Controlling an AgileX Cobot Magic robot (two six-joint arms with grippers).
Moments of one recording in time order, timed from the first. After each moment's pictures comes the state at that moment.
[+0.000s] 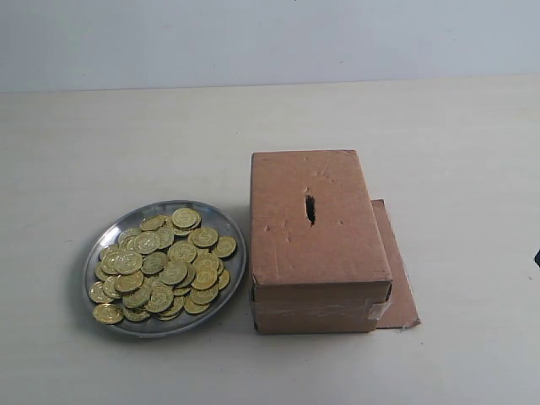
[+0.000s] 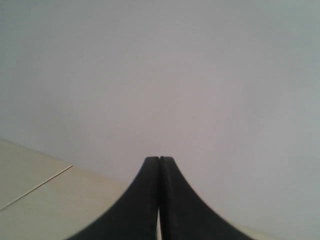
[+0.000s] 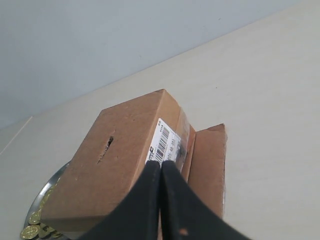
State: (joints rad) left arm 0.00 0.01 -0.14 1.42 0.25 -1.67; right arm 0.89 0.17 0.00 -1.20 0.47 1.83
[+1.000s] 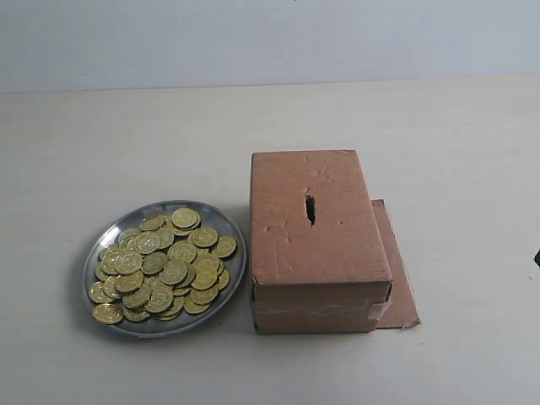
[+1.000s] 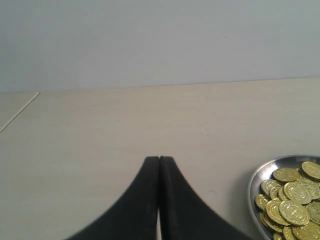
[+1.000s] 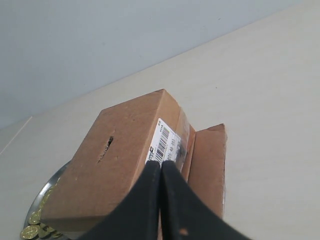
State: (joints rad) left arm 0.00 0.01 0.00 0.06 0.26 0.02; right arm 0.89 0.17 0.00 -1.20 0.47 1.83
